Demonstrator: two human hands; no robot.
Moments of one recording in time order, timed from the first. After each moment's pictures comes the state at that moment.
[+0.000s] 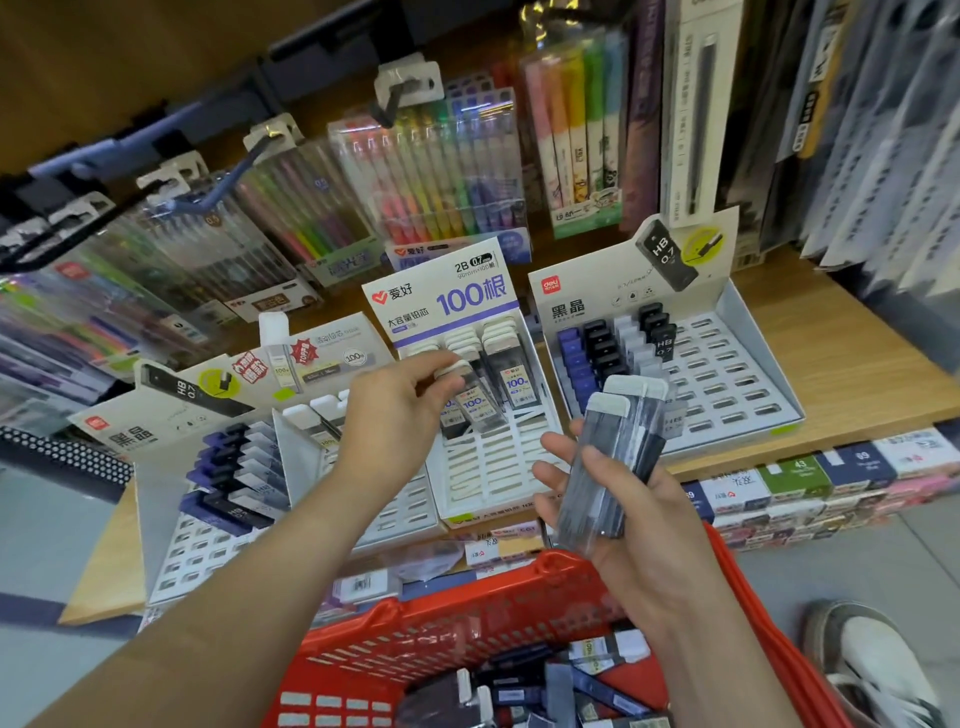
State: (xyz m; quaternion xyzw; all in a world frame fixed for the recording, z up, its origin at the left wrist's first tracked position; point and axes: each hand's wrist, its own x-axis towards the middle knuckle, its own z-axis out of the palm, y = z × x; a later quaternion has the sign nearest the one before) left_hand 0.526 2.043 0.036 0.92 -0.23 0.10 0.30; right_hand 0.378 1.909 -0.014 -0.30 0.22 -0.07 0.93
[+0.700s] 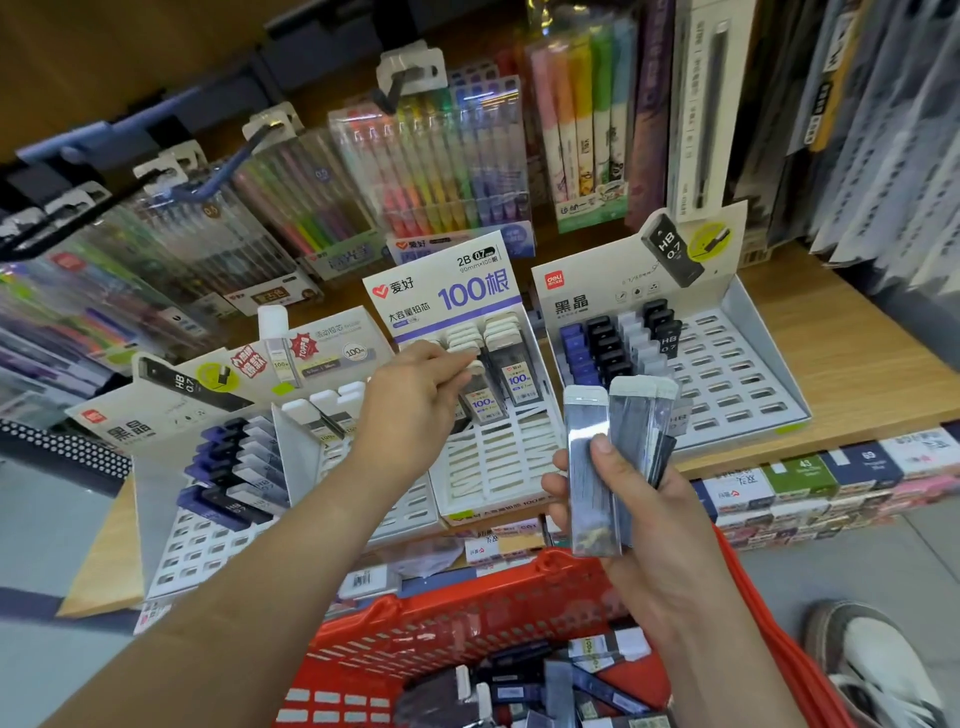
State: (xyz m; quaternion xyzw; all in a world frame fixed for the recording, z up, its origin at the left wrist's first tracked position) left_hand 0.537 2.039 0.023 0.91 -0.34 0.13 0.20; right_hand 0.379 1.909 -0.014 -0.33 0.22 -0.10 0.91
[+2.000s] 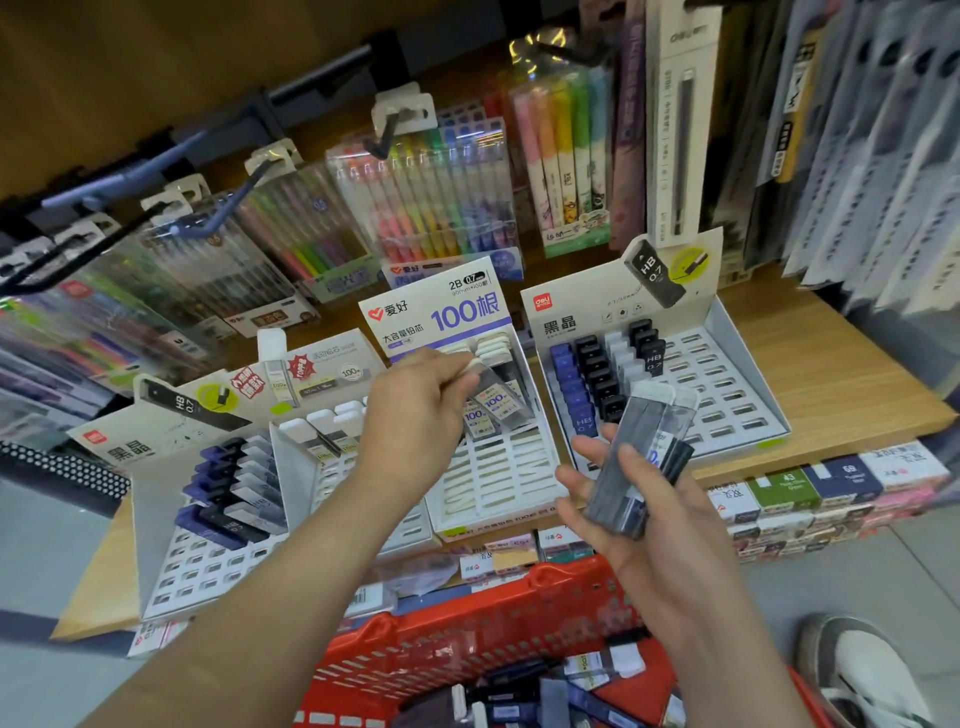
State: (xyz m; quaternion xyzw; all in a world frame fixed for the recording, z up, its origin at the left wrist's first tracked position) left_hand 0.520 2.022 0.046 0.90 -0.32 0.13 0.26; right_hand 0.372 1.893 -0.013 -0.31 0.25 -0.12 0.91
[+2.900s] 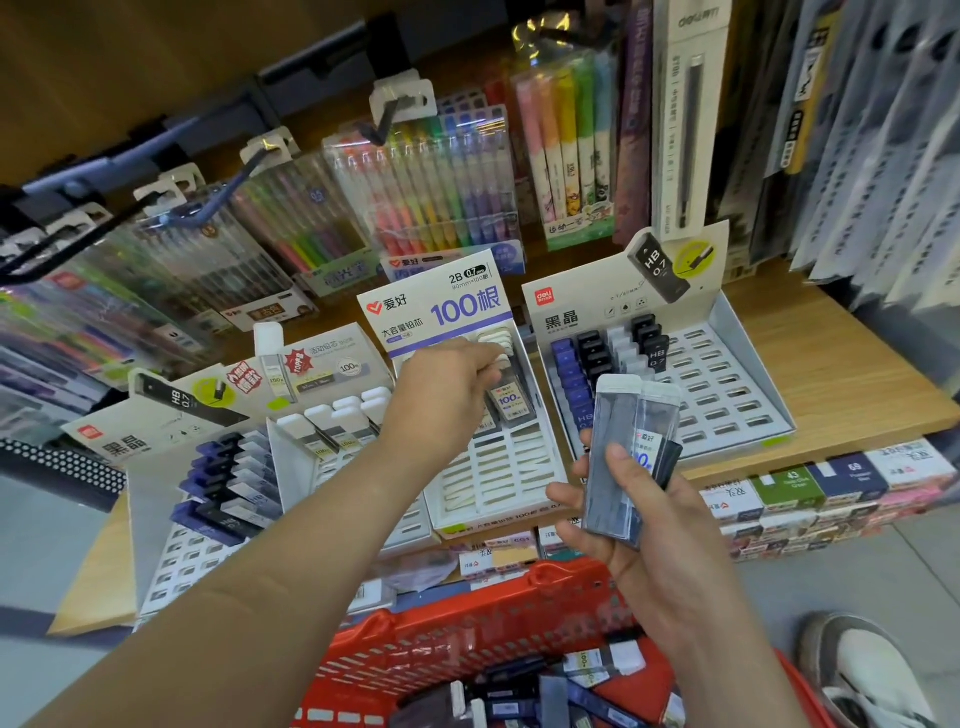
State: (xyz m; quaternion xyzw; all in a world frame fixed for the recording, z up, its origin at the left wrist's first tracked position) left_hand 0.537 2.002 0.037 0.92 -0.36 0.09 0.14; right_hand 0.372 1.896 -0.013 -0.33 0.22 -0.10 0.91
